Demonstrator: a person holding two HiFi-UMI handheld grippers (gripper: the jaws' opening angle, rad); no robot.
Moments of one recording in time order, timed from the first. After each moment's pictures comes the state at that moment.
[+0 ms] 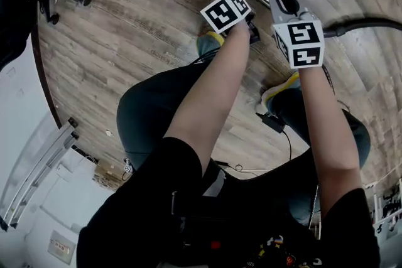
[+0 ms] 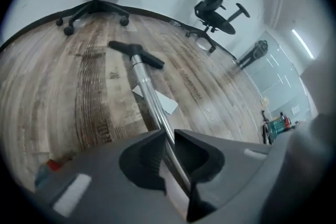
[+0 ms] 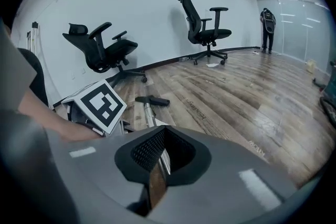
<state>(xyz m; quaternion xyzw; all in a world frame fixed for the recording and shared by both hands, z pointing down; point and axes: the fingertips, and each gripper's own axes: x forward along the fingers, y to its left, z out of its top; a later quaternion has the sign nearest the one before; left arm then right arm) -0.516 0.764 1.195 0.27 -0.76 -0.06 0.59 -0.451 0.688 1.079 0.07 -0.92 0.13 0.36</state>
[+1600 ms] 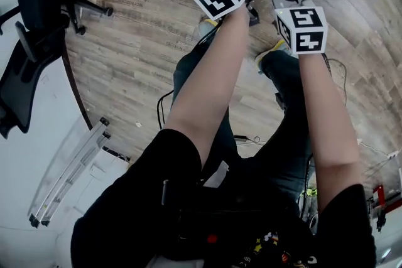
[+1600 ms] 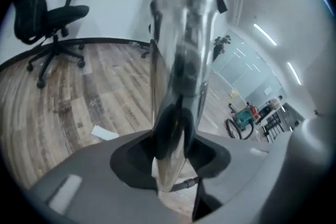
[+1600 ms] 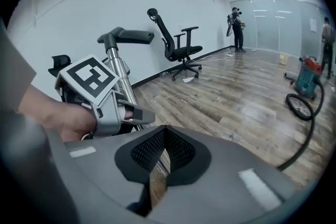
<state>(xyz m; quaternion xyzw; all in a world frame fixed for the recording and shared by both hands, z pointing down) -0.469 0.612 0.910 0.41 -0.76 -0.02 0.51 -0.364 0.588 0.853 0.17 -0.90 0.20 0.34</state>
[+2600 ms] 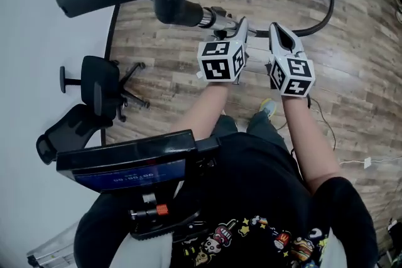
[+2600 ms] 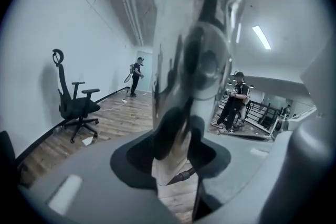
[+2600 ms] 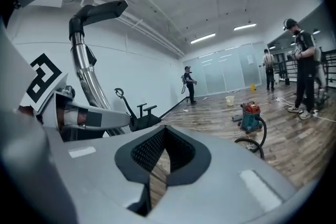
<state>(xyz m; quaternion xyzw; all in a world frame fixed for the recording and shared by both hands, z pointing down) -0.286 0.518 0.306 0.73 -0.64 0.09 0.22 -0.182 0.505 0.325 0.43 -0.88 0.17 0.07</state>
